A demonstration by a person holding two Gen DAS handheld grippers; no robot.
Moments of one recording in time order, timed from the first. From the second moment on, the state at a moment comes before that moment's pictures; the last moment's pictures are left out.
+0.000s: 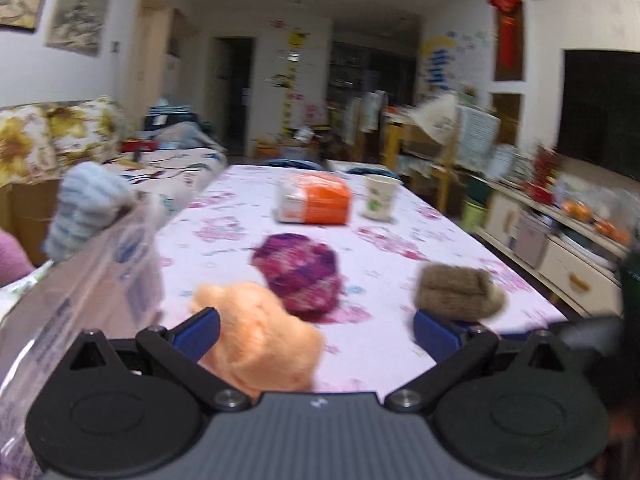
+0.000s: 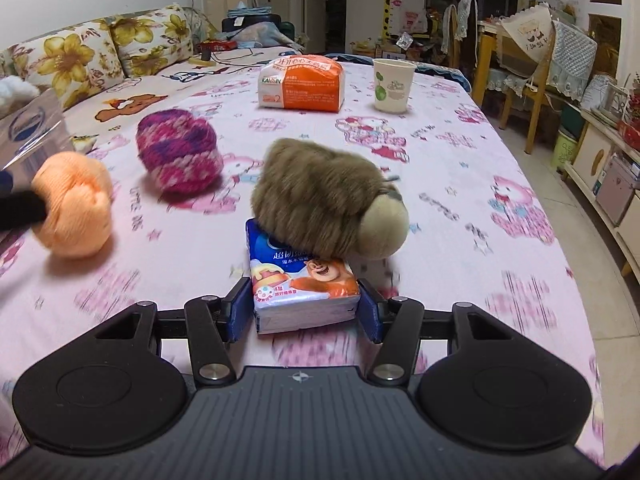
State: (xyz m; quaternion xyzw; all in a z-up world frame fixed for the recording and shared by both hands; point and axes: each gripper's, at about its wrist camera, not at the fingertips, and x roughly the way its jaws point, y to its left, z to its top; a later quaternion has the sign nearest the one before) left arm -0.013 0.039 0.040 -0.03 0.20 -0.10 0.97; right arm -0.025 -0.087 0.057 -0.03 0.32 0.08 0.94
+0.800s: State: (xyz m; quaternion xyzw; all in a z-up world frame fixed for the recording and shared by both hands) left arm 0.042 0.037 0.015 0.03 0.26 -0.05 0.96; right arm -0.033 -0.070 0.052 -0.06 0.31 0.07 0.95
